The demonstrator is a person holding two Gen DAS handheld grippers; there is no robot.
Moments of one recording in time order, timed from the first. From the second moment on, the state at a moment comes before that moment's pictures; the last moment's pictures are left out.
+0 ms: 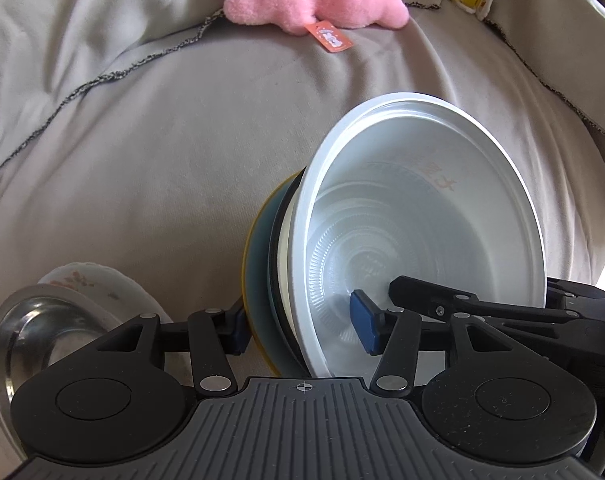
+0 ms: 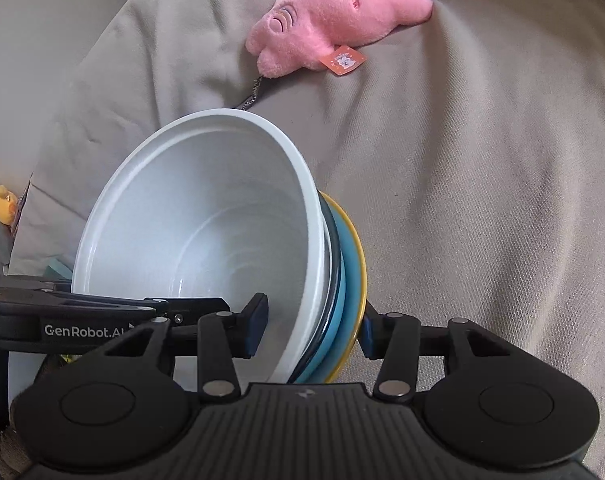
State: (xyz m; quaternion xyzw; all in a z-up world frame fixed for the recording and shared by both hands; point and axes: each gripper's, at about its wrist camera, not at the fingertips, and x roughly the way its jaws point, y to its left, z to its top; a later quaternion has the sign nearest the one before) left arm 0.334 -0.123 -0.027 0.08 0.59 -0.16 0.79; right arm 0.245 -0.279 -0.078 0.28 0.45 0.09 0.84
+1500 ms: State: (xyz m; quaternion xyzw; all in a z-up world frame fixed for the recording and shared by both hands) left arm 0.326 -0.111 -0.043 0.11 0.59 -0.14 0.78; right arm 0.245 -0.262 -0.102 0.31 0.47 0.11 0.82
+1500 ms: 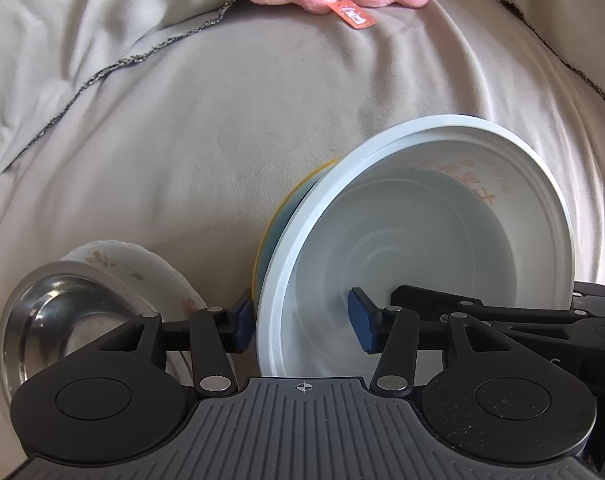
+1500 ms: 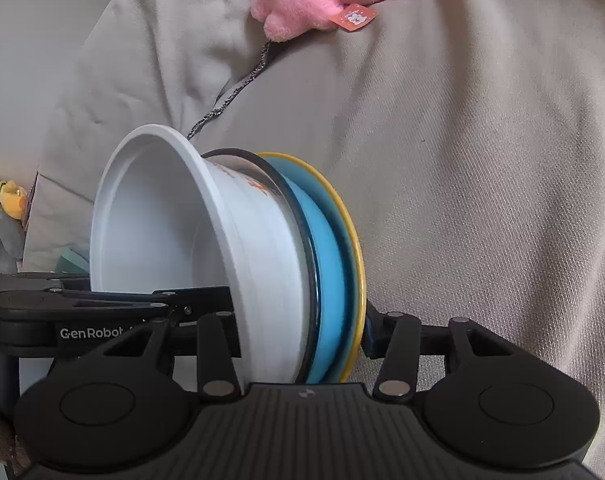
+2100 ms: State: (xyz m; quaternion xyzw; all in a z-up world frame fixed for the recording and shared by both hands) left arm 0.329 -0.101 -0.036 0.09 0.60 -0.14 0.78; right arm 0.247 -0.261 -0.092 0.32 0.48 0.10 0.81
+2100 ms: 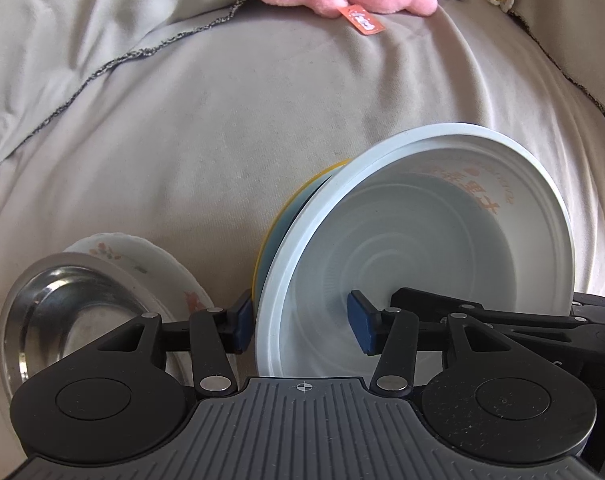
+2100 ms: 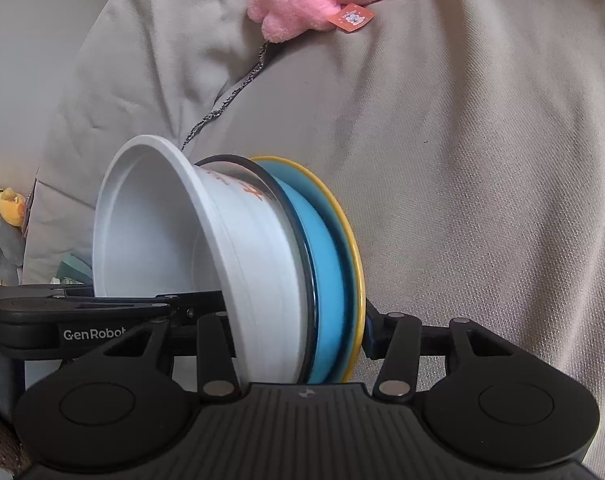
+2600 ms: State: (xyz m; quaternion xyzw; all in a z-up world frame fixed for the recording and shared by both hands) left arm 0.304 -0.046 0.048 0.08 0.54 -0.12 0.83; right arm 0.241 -0.218 -0.015 0.29 0.44 0.14 0.84
